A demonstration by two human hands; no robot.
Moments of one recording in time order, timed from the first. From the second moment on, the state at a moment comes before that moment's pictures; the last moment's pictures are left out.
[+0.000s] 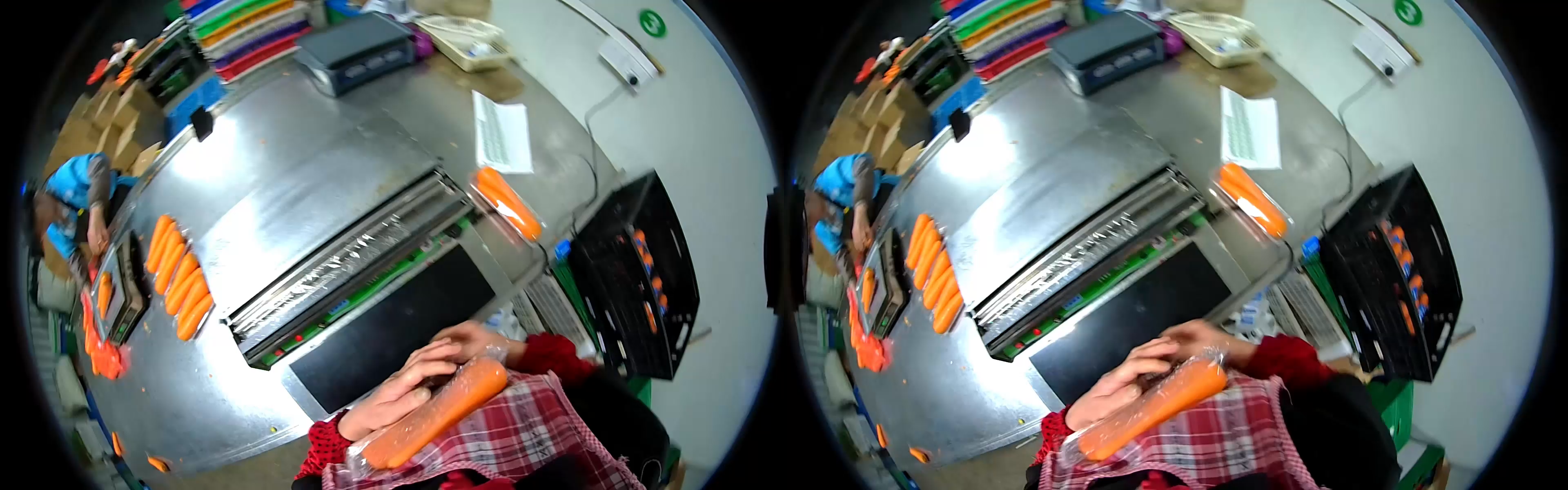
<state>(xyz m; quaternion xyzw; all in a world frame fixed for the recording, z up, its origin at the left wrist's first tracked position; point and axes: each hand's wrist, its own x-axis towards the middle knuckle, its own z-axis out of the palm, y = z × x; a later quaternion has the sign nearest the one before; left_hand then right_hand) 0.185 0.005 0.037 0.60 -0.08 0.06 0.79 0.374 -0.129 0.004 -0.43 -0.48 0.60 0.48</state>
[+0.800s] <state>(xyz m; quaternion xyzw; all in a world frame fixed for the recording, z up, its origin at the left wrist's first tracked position) 0.027 0.209 -0.021 0.60 0.64 0.42 0.22 0.817 -0.161 -0.172 -0.84 0.22 -0.03 0.50</state>
